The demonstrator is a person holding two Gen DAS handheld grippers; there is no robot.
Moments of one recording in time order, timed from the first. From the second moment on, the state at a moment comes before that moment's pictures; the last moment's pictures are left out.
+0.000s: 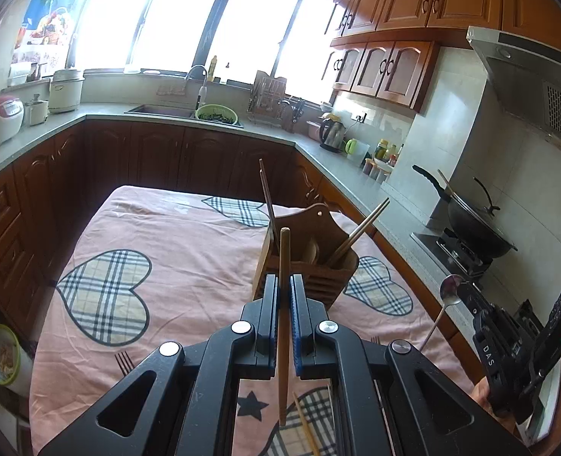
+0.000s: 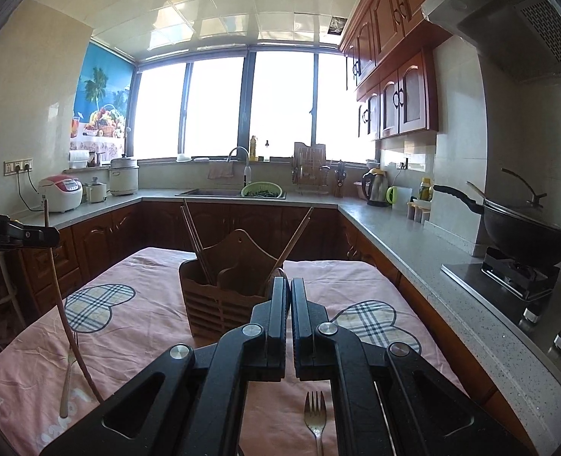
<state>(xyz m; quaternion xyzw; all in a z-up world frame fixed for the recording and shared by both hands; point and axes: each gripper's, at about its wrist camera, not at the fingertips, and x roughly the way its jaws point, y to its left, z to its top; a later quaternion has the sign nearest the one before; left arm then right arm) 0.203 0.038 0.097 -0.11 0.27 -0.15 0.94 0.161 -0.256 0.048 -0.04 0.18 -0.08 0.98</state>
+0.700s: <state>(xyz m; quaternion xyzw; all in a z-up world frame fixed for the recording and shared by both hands) 0.305 0.008 0.125 -0.10 0.21 -0.15 0.96 0.253 -0.281 0.079 -0.06 0.08 -0.12 0.99</state>
